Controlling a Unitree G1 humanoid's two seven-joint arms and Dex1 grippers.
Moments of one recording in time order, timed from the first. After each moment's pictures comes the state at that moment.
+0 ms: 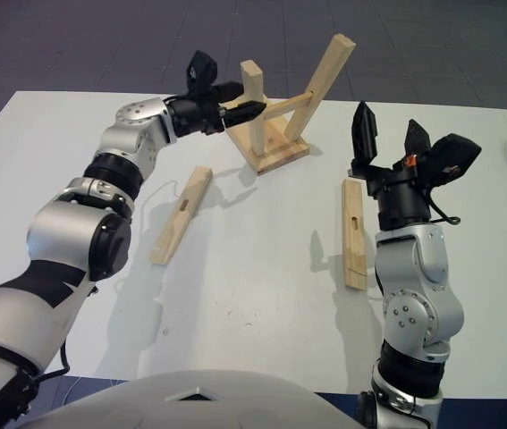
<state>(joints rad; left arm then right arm) -1.18 0.13 0.05 1.19 -0.21 0.01 -0.92 -0.01 -0.22 -0.28 -0.61 0.77 0.39 -0.06</state>
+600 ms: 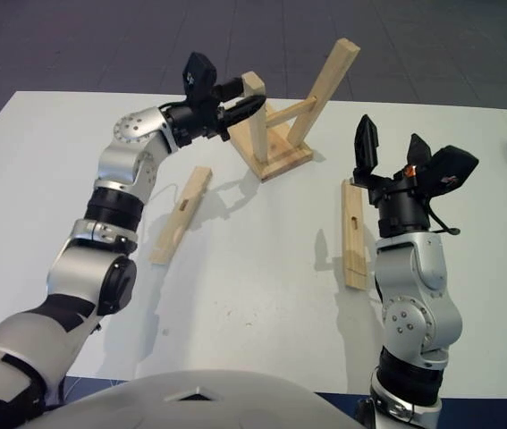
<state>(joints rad) -0.83 0.11 -0.03 0.45 -0.19 0.25 -0.76 0.02 -0.21 -0.28 -0.61 0.74 0.40 -0.08</state>
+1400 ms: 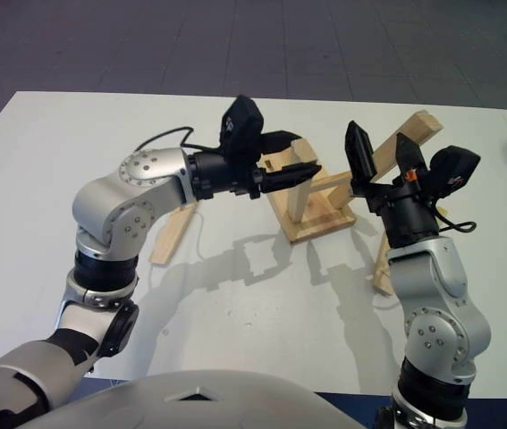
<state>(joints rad) -0.65 0.11 -0.18 -0.27 -0.43 0.89 -0.63 0.06 -0.32 -0.35 -0.68 0.95 0.51 -0.01</state>
